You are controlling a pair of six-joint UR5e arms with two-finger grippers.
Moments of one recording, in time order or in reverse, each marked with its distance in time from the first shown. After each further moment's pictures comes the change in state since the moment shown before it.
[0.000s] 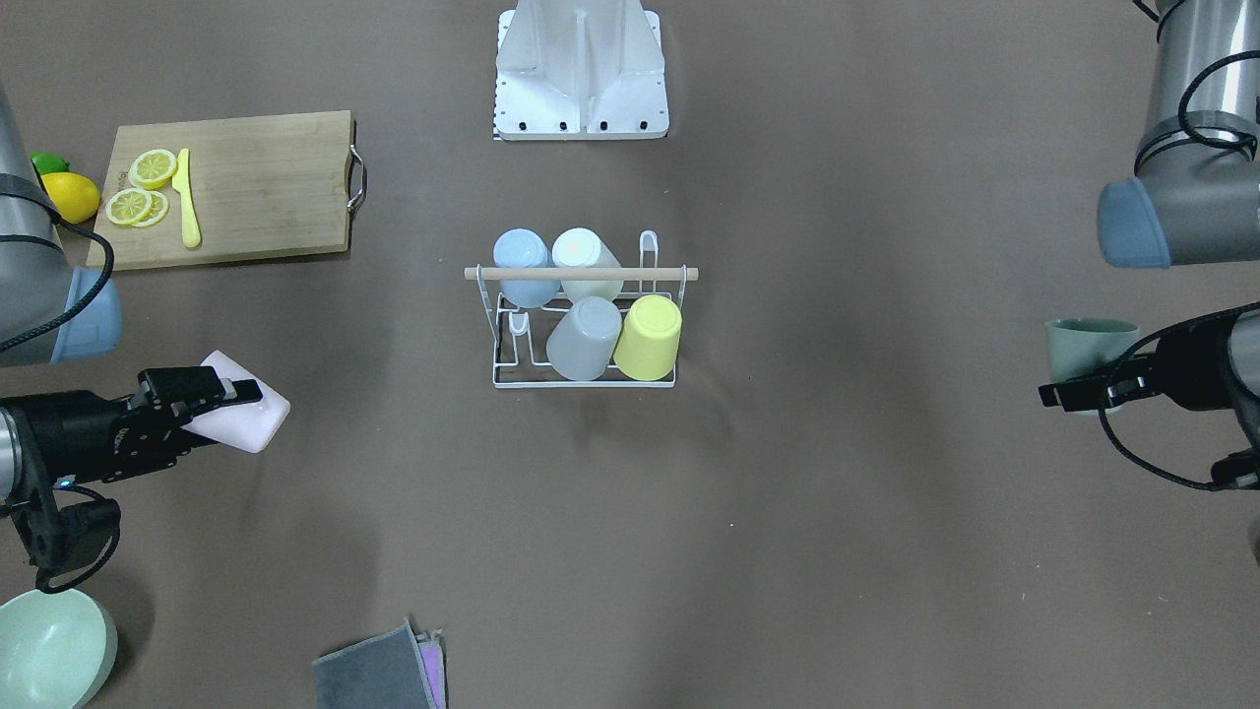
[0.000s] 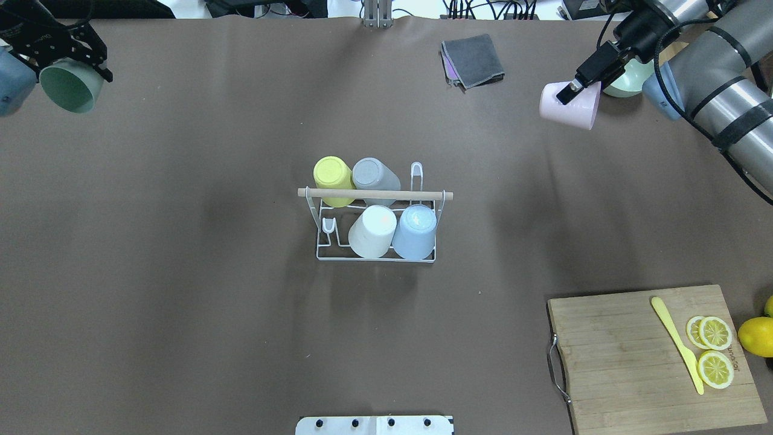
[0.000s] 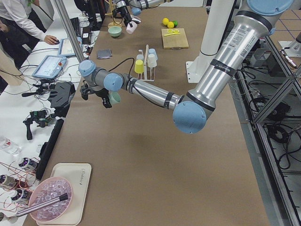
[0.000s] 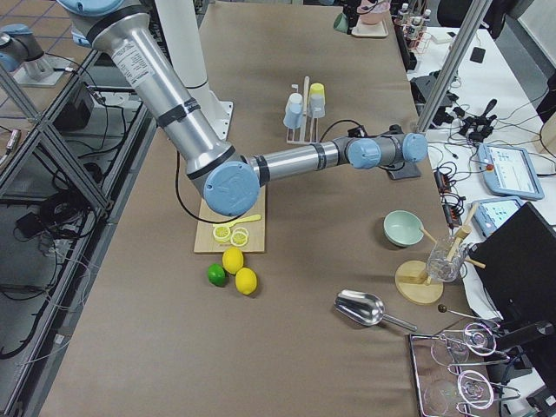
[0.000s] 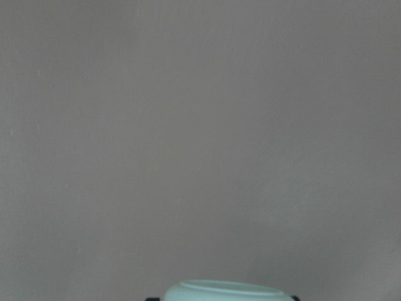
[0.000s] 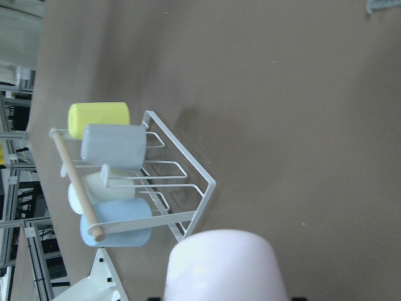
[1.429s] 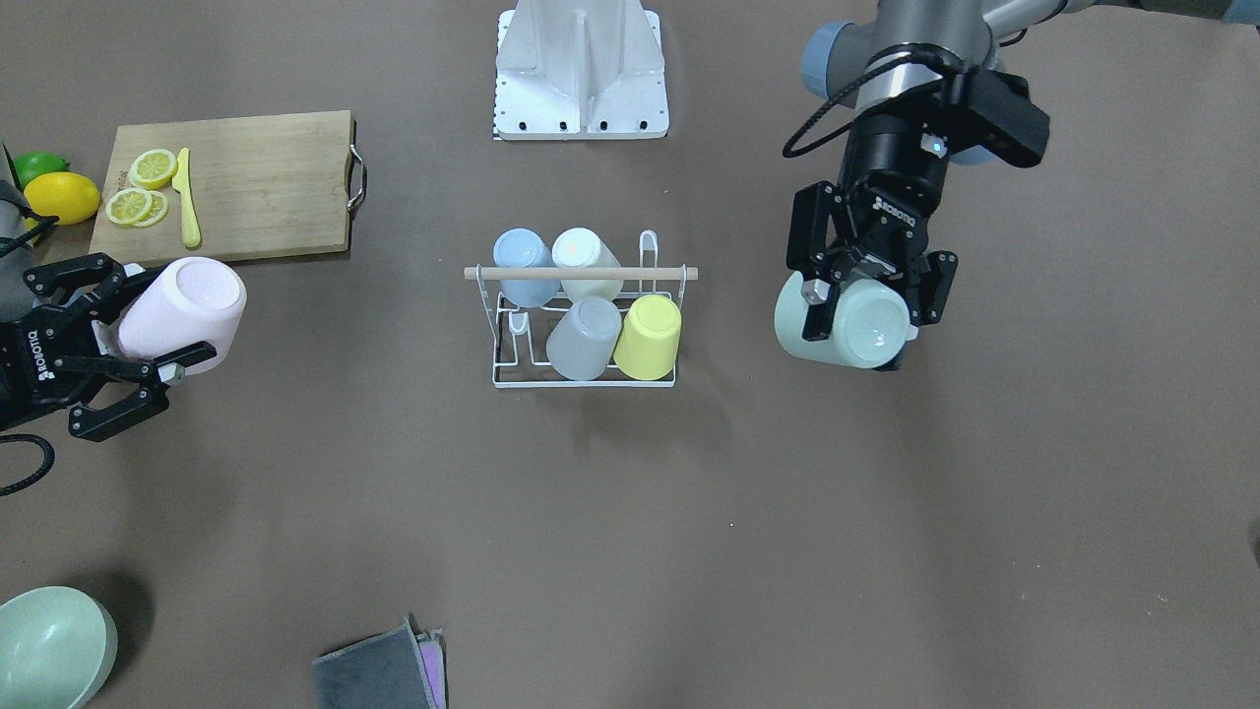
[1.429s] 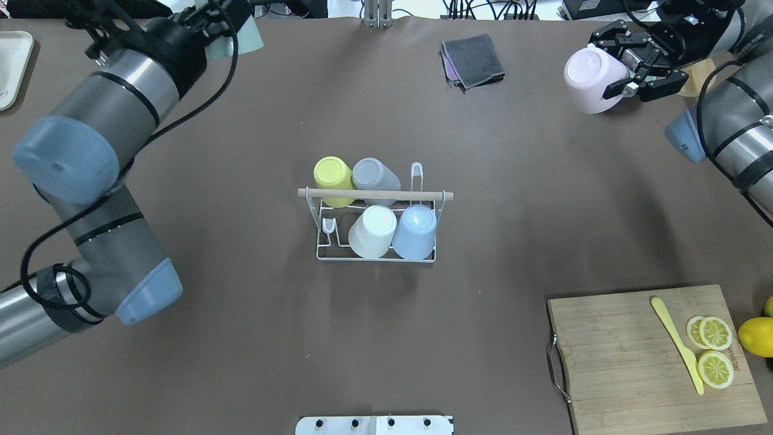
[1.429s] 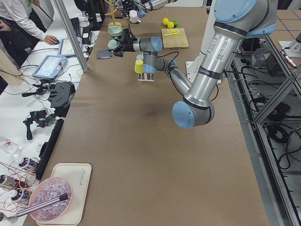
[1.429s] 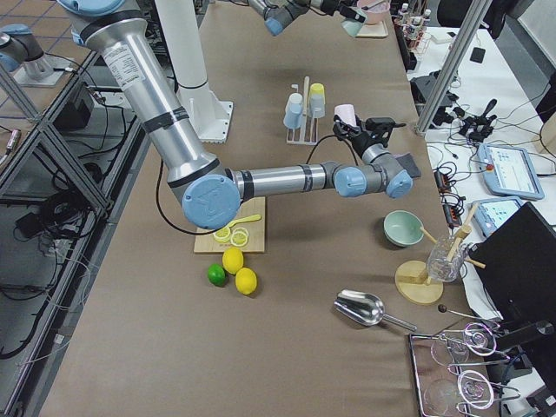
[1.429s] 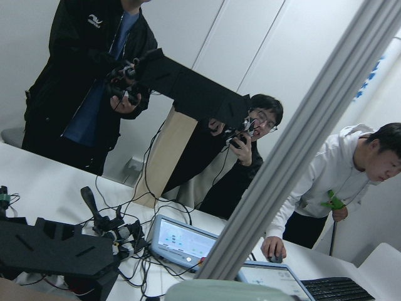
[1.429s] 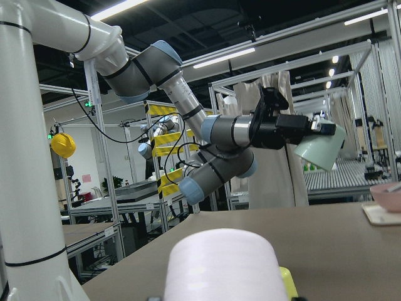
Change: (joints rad) left arm 0.598 0.059 -0.402 -0.876 1.418 -0.308; right arm -0.048 -0.122 -0.029 0.067 0.681 -1.383
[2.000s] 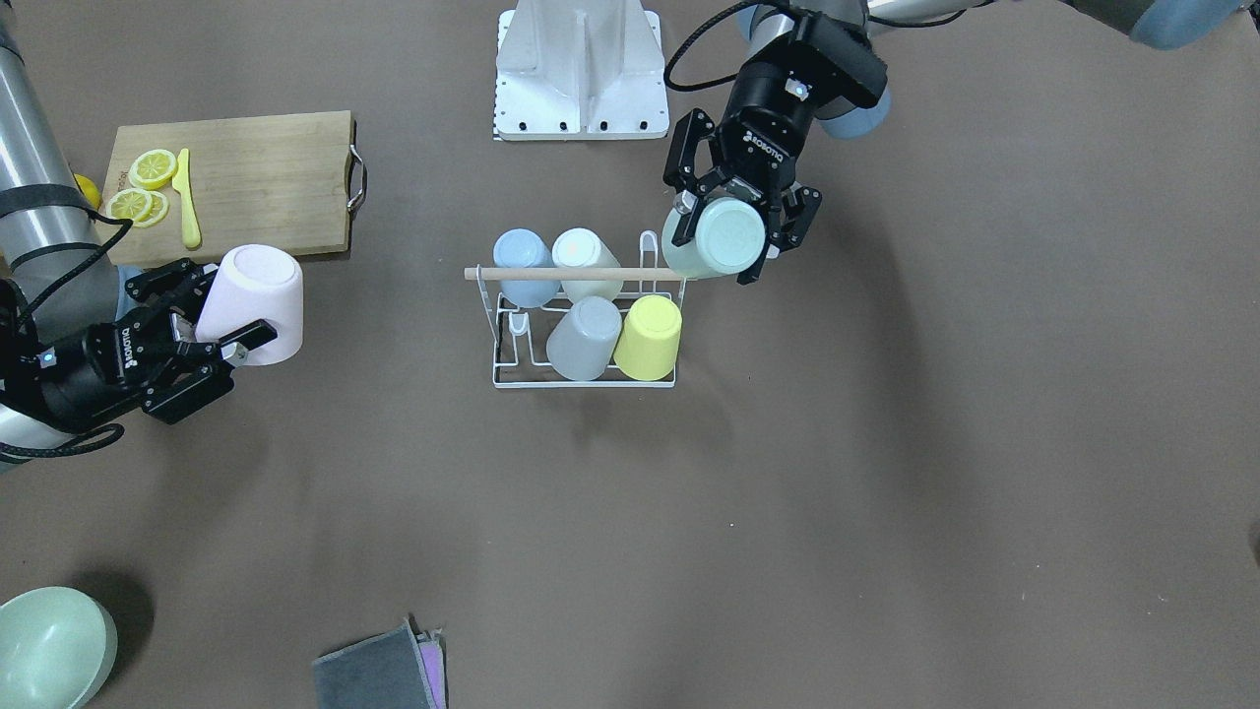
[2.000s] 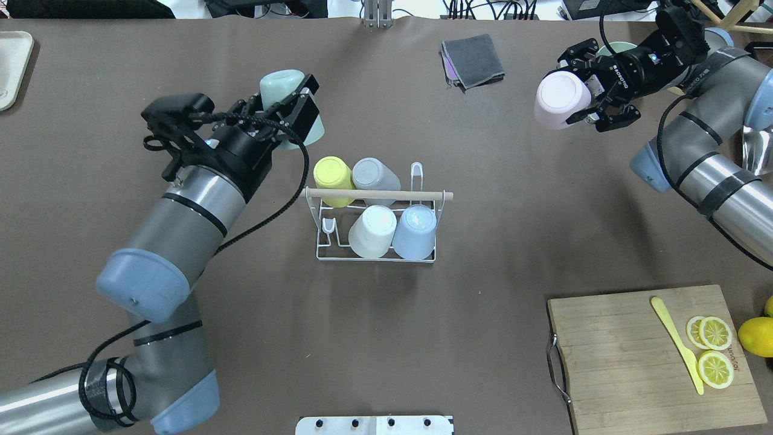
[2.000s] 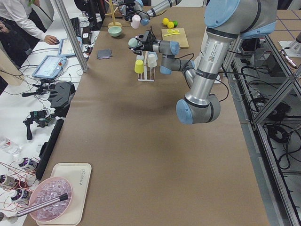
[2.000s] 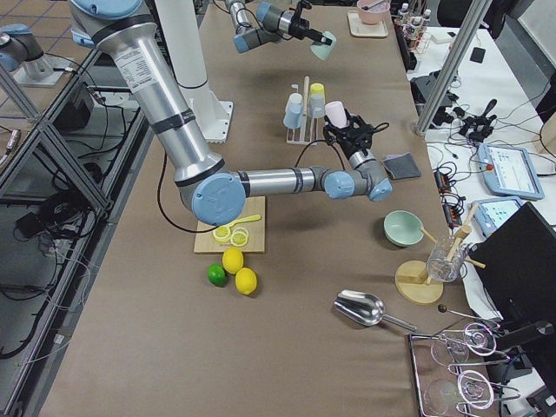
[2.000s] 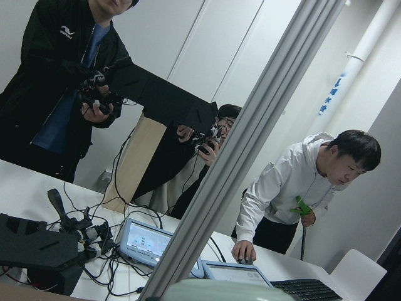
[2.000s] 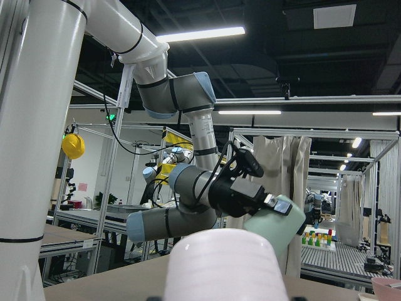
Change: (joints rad) left arm 0.275 -0.007 -0.003 -0.105 0.225 0.119; right arm -0.102 0.020 -0.026 -0.001 0.122 -0.336
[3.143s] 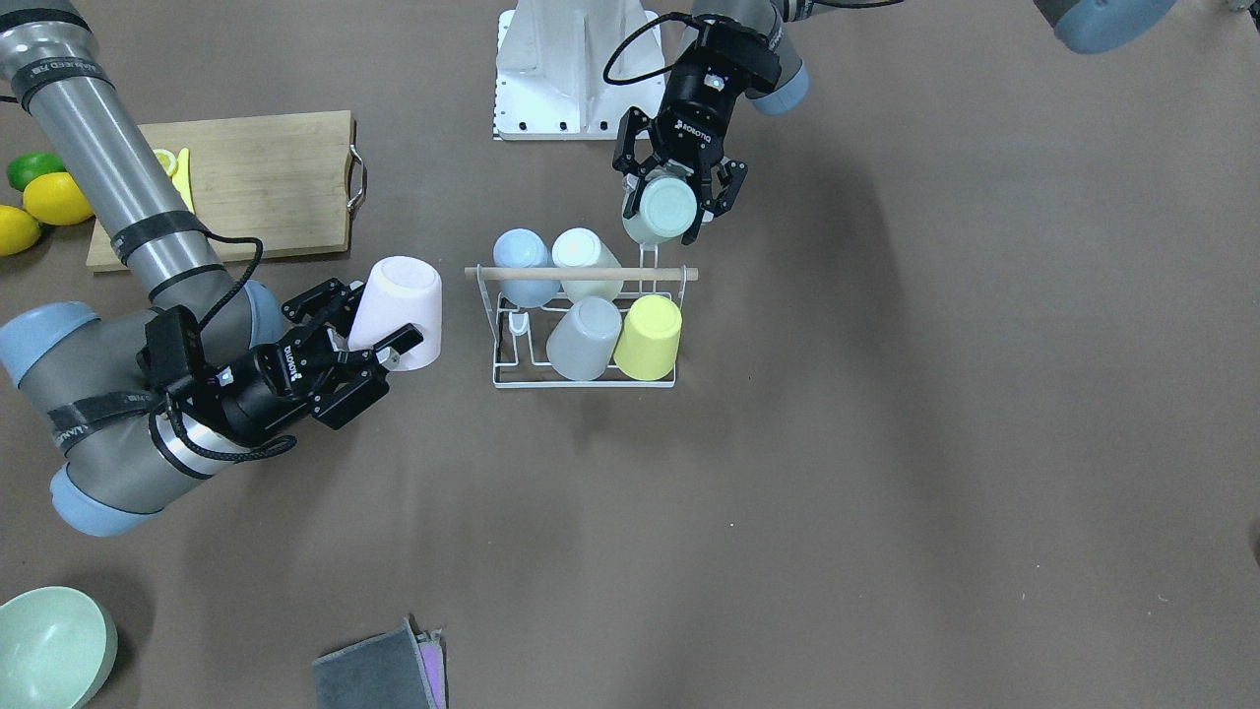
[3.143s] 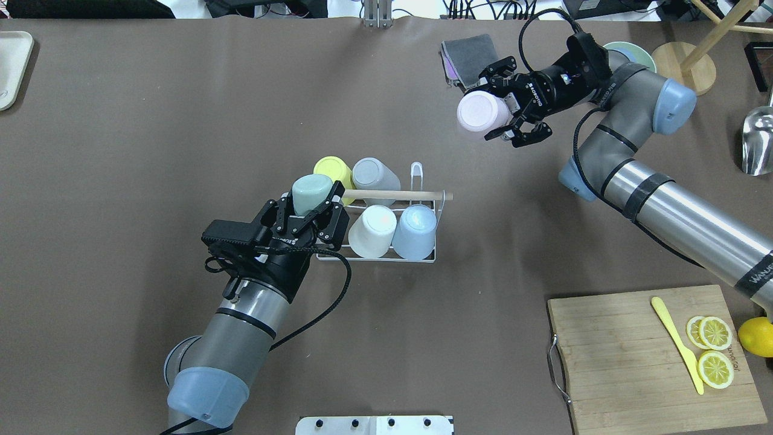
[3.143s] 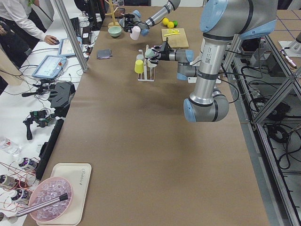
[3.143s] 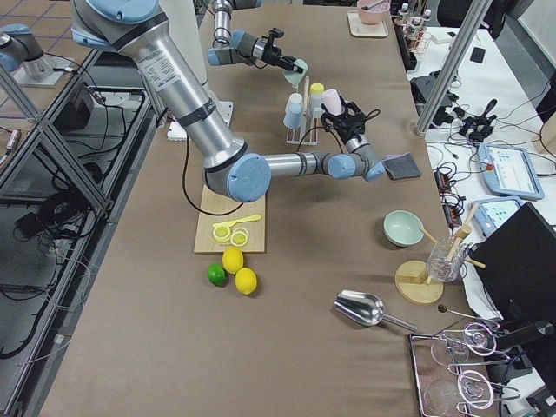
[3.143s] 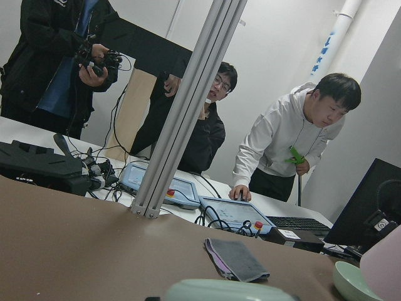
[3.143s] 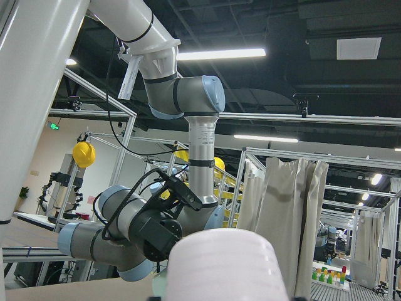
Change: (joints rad) left arm 0.218 -0.001 0.099 -0.048 0.247 0.062; right arm -0.130 0.182 -0.175 -0.008 0.027 -0.170
